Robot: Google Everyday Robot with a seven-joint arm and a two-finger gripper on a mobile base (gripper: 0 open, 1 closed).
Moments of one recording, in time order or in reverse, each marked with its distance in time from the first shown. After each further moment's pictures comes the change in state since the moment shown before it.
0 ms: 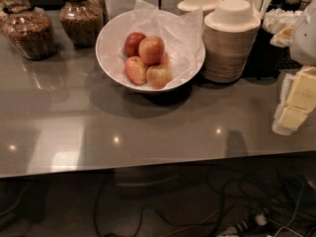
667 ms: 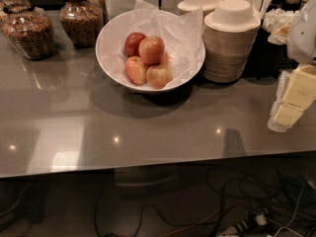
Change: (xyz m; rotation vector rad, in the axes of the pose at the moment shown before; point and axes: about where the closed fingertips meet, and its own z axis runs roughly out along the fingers) arm -0.007 -0.004 0.001 0.013 -0.021 0.001
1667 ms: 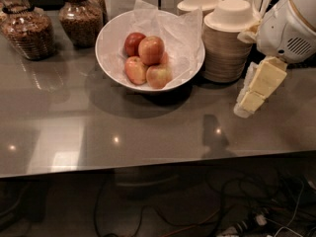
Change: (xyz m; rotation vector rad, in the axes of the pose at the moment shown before) arm -0.047 -0.022 0.028 -0.048 -0.214 0.000
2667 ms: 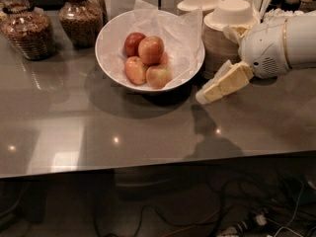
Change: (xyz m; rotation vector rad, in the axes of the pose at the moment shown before) arm -0.050 -0.027 0.029 0.147 -0.508 0.103
